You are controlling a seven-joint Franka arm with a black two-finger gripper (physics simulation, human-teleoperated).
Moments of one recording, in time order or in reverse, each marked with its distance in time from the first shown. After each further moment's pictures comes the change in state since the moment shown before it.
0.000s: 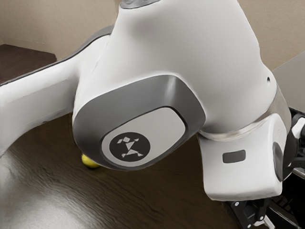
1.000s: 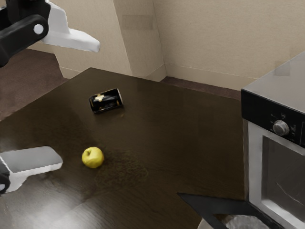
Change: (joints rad) arm -0.130 -0.734 -0.045 -0.345 0.094 0.049 0.081
